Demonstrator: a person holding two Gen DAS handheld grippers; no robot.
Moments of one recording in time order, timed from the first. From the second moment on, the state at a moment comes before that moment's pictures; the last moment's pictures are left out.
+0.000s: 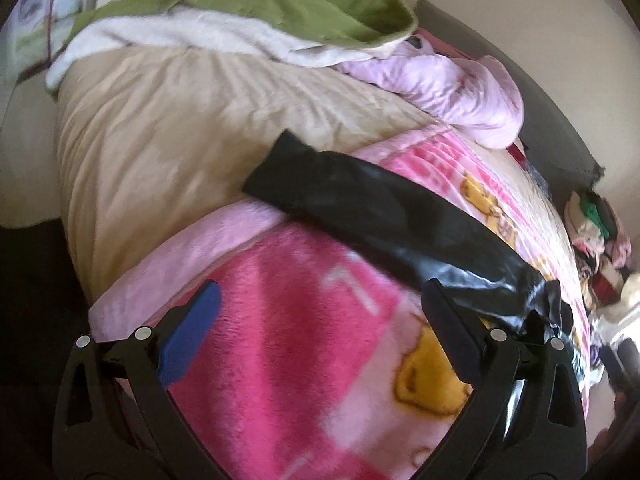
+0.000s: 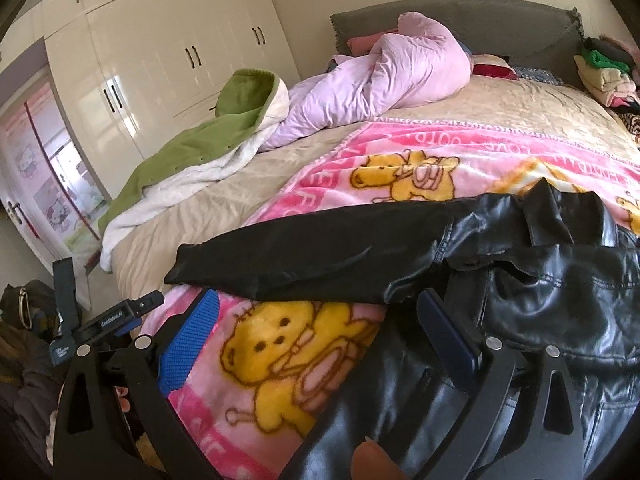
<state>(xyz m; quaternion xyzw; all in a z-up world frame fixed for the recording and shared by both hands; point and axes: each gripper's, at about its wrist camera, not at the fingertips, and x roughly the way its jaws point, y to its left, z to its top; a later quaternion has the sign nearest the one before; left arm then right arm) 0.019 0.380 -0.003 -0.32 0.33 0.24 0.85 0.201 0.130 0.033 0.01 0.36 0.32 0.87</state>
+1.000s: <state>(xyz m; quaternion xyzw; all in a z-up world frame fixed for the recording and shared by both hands) 0.101 0.454 -0.026 -0.38 0.27 0.23 0.85 0.221 0.048 -0.018 0.12 0.38 0.22 0.89</state>
